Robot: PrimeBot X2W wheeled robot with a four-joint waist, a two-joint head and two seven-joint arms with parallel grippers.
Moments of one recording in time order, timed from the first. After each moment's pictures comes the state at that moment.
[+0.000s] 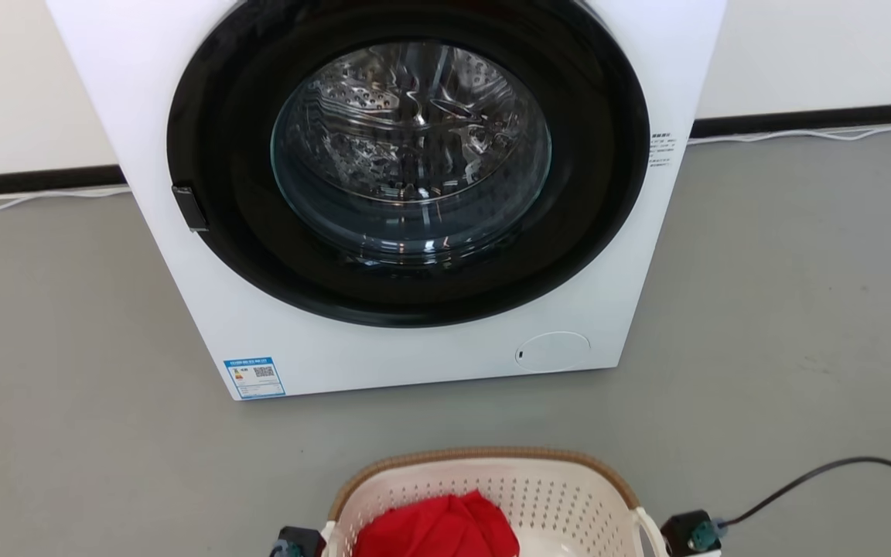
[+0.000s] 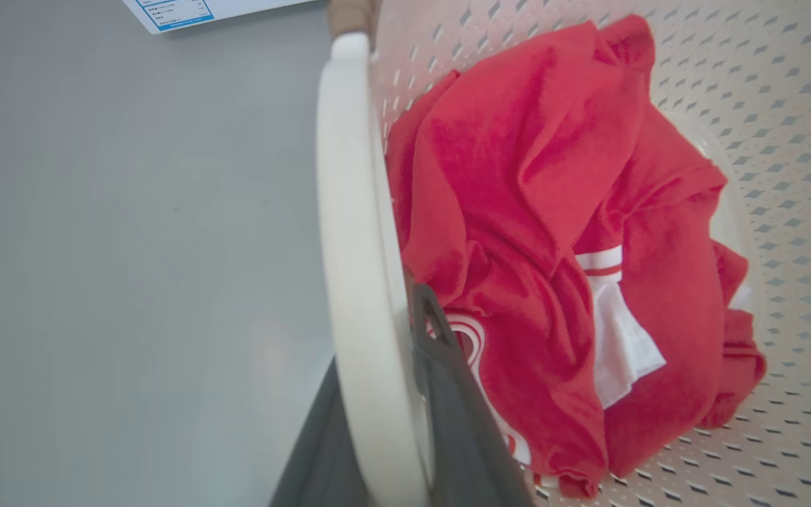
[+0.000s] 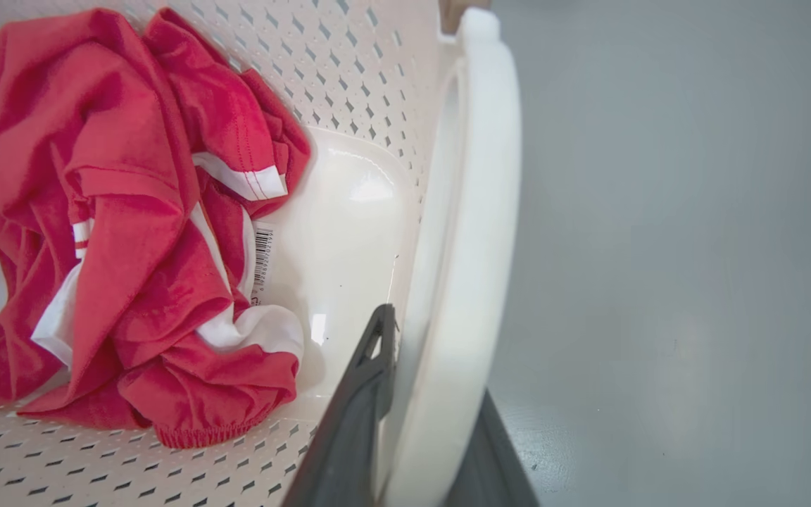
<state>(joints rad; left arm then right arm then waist) -0.37 0.06 -1.02 1.21 -0.92 0.02 -0.09 -0.38 -0.07 0.72 1.23 0.64 0.12 0.06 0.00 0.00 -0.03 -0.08</state>
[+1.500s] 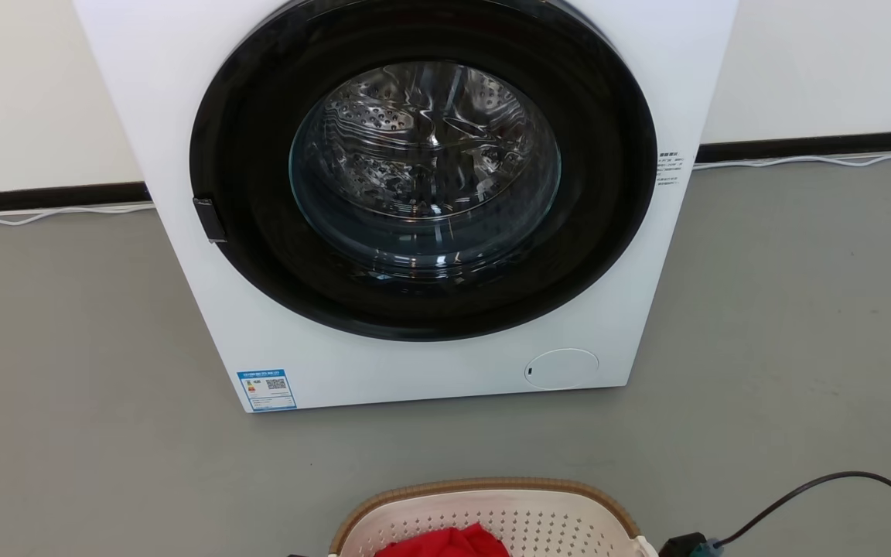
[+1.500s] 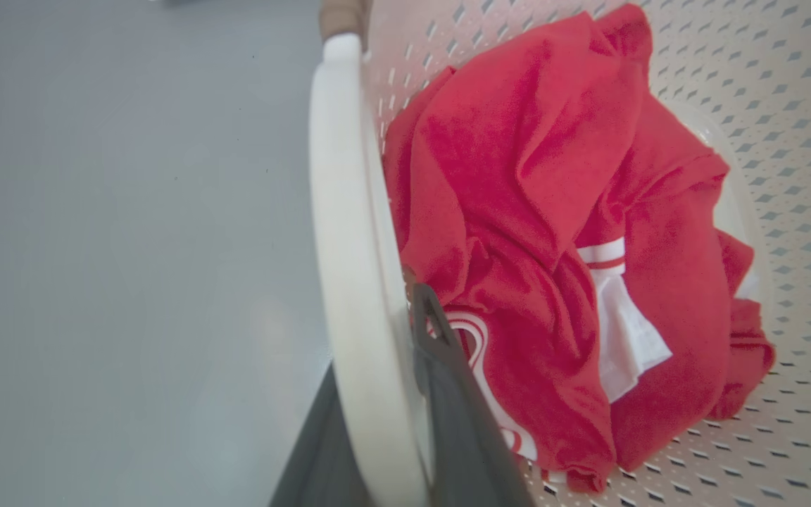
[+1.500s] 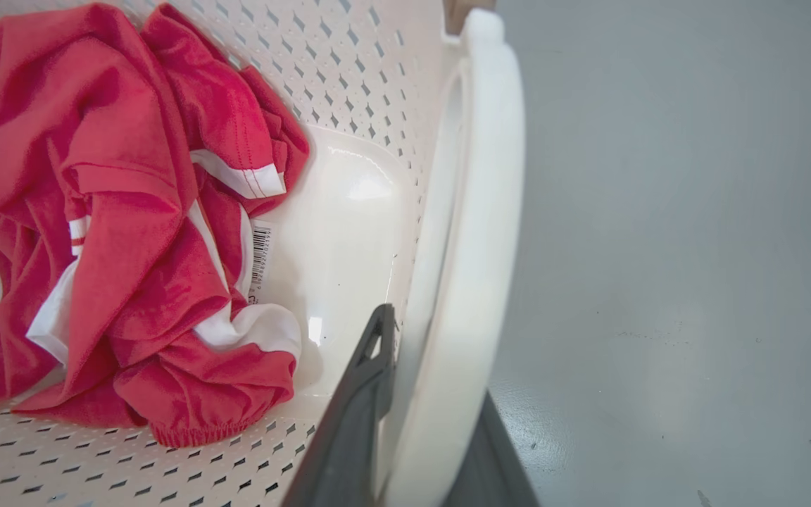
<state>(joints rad) -0.34 0.06 -1.17 1.21 -1.06 0.03 -0.09 -0.35 -0.07 0.78 1.25 0.69 0.12 0.08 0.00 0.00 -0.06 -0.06</state>
